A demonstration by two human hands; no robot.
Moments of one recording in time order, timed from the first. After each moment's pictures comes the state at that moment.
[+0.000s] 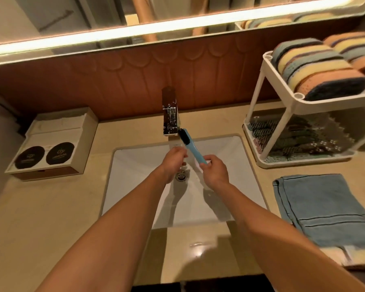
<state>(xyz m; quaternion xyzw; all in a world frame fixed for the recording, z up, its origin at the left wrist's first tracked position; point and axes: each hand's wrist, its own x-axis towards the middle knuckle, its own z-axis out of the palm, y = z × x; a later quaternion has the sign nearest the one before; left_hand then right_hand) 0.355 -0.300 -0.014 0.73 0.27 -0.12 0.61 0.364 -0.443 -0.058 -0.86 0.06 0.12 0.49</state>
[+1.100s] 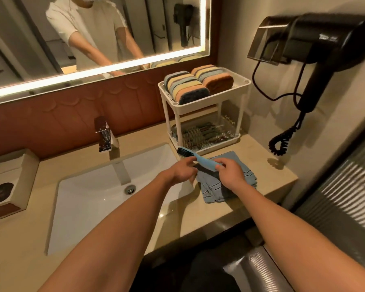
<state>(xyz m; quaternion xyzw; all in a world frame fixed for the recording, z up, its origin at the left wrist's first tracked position) 0.282 -0.525 0.054 0.87 -0.07 -0.28 0.41 0.259 -0.705 0.015 -0.90 0.13 -0.01 0.41</state>
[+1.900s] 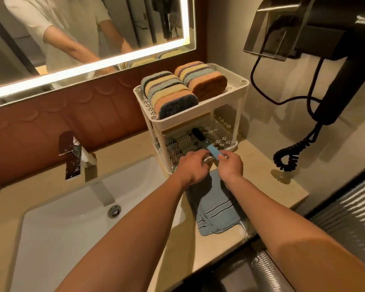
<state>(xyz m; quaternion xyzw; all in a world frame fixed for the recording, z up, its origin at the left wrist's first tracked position) 0.391 -0.600 0.024 0.94 -0.17 -0.14 0.25 0.373 -0.730 -0.003 -0.77 0.31 -0.08 0.55</state>
